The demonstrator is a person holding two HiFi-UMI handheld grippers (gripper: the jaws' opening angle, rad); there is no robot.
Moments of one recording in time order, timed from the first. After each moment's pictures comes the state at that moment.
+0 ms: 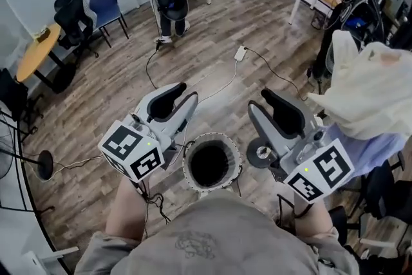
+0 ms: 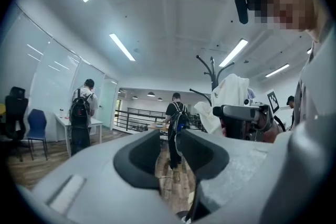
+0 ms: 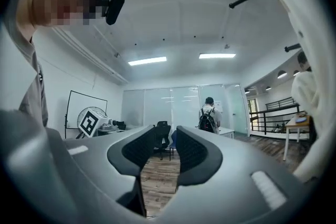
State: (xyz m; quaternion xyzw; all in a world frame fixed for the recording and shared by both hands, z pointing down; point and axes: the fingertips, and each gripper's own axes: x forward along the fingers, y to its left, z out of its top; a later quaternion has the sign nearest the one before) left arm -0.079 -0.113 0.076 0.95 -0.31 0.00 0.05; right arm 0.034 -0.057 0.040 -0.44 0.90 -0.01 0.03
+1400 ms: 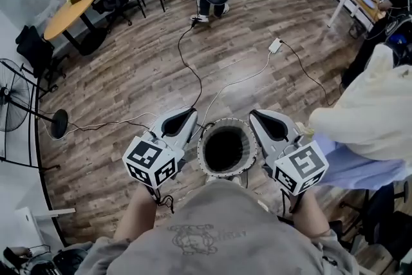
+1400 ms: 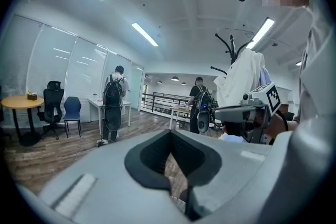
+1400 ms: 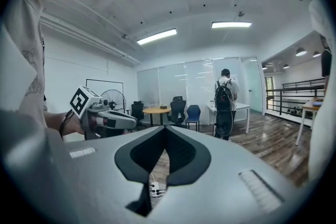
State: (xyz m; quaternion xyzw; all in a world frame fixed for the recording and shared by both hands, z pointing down) left arm -0.163 -0.070 0.188 0.89 -0.43 0.07 0.12; right arm -0.037 -0.063 0.169 -0.35 0.93 -0.07 -0.09
